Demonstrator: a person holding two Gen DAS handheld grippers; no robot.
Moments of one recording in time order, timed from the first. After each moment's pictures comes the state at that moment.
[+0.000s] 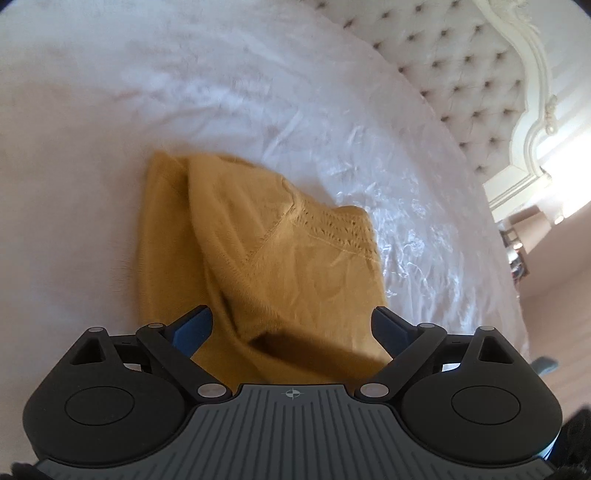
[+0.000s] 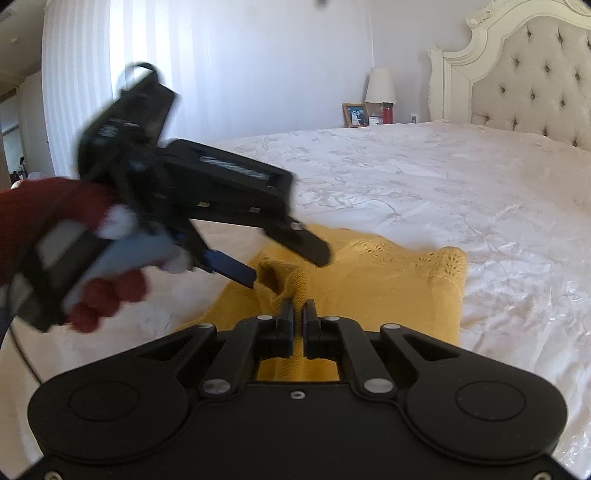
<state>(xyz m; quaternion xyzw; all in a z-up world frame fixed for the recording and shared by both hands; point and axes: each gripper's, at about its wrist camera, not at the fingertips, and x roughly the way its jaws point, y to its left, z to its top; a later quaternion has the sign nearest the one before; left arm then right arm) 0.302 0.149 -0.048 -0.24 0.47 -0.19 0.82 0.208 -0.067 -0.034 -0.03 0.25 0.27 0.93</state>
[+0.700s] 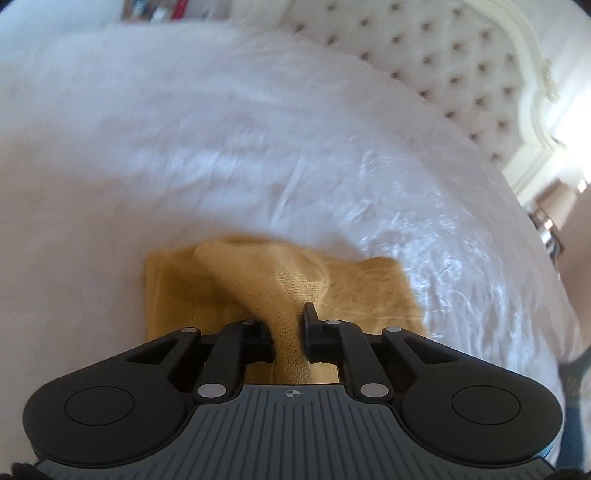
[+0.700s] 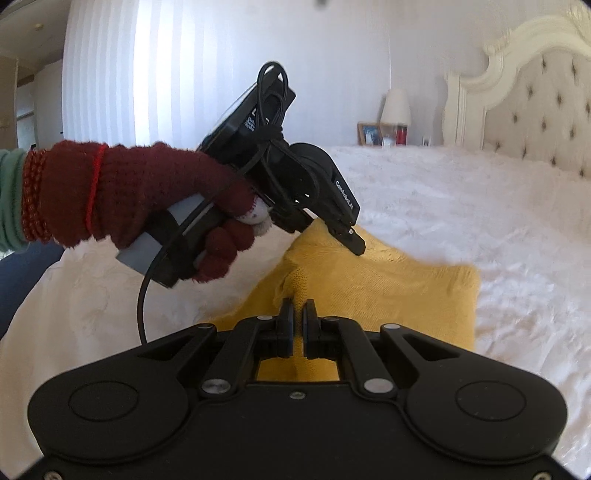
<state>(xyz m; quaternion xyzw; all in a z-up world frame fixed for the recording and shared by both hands) 0.331 0.140 -0.022 -0.12 0.41 -0.18 0.88 0.176 -0.050 -0.031 -0.07 0.21 0.28 0.93</state>
